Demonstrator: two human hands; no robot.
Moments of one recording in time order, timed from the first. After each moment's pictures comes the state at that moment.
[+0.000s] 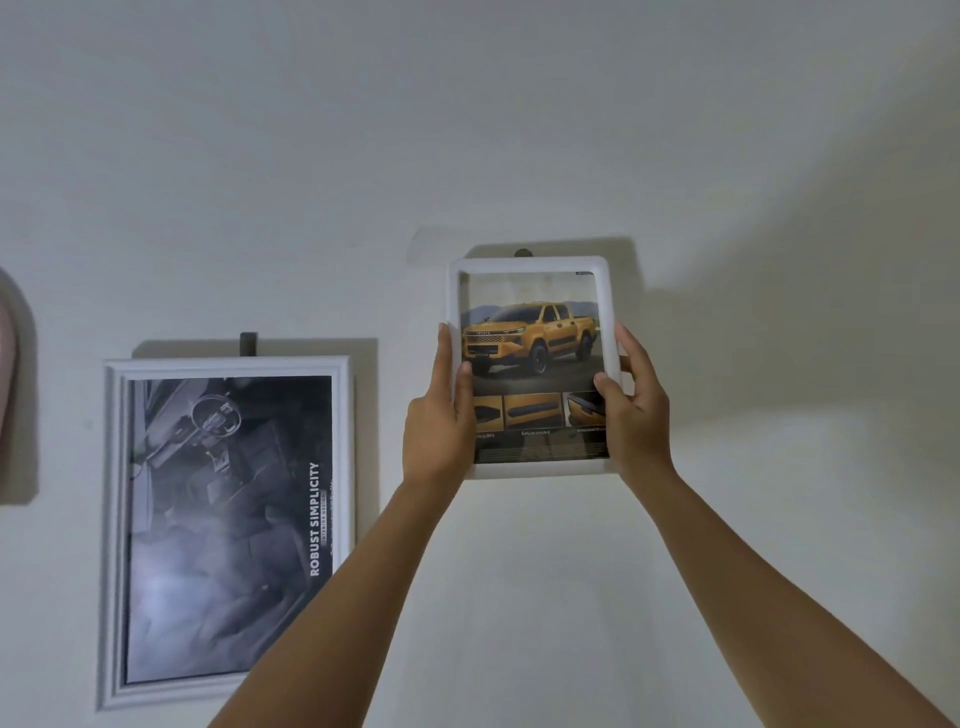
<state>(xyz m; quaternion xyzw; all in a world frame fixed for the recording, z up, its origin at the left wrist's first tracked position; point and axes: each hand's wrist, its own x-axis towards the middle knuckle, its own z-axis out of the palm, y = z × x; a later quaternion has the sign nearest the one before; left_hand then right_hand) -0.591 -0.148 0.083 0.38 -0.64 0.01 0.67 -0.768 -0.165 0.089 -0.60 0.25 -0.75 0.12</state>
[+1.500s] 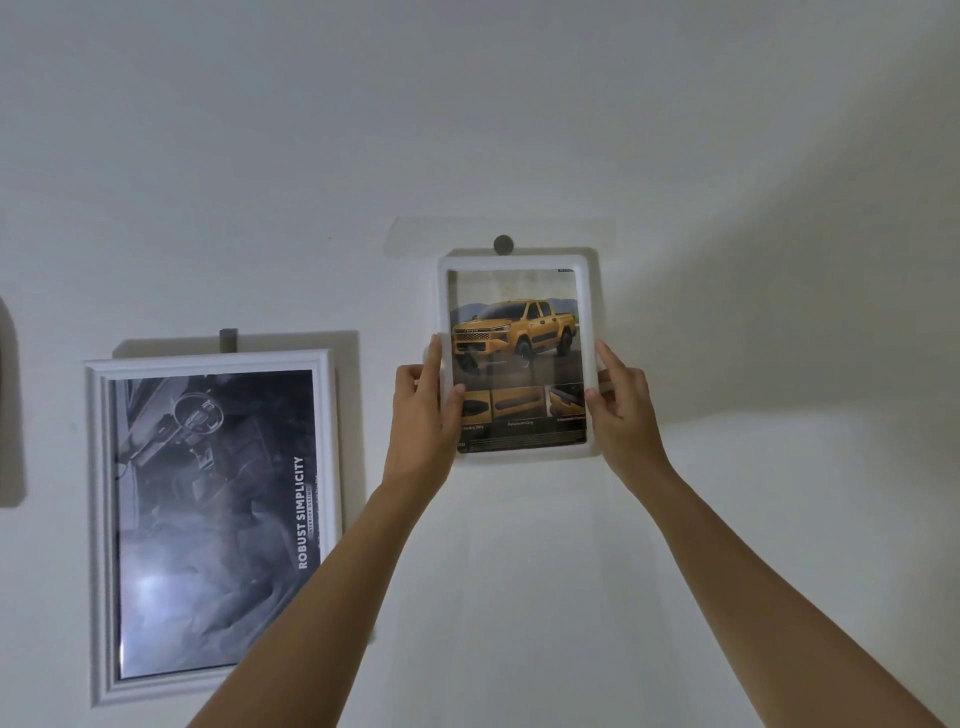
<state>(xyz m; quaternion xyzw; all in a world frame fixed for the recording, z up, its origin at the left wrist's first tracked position) -0.590 -0.163 0.072 0.39 -0.66 0.08 0.63 -0.795 -0.180 0.072 -0.66 0.33 -0.67 0.05</state>
